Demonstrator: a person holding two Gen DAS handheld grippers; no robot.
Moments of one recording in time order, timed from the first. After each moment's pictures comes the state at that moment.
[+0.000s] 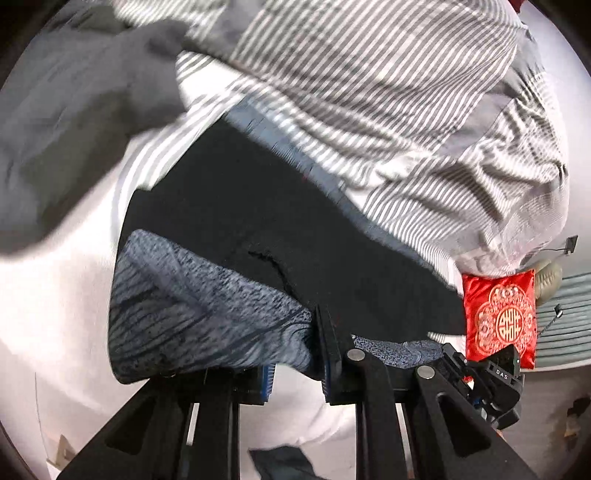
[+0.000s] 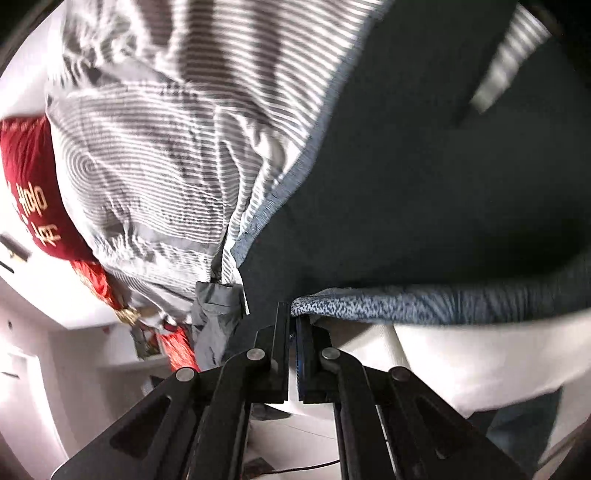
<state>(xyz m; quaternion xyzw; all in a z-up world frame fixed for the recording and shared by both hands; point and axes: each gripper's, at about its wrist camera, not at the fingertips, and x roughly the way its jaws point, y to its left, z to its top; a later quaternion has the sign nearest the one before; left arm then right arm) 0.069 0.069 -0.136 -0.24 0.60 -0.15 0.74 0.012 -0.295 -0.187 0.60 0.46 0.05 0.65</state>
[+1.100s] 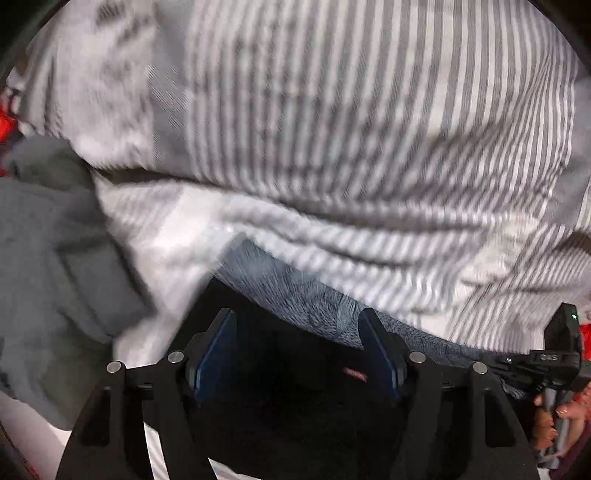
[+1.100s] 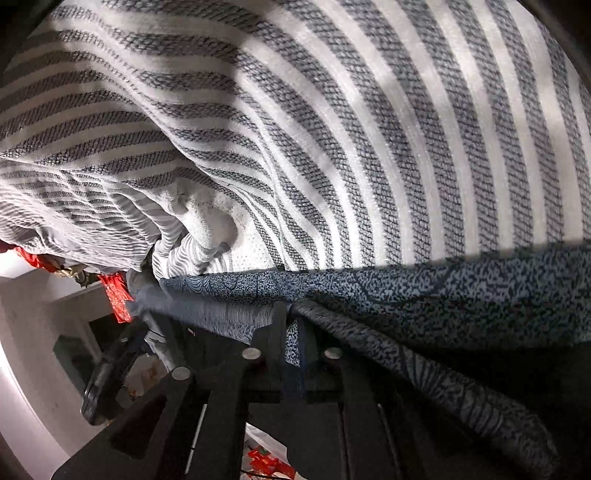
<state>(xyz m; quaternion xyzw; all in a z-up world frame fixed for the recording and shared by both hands) 0.245 -0.018 -0.158 -0.05 0.57 0.00 0.82 0.240 -0.359 -0.304 0.48 0.65 0.11 0.58</state>
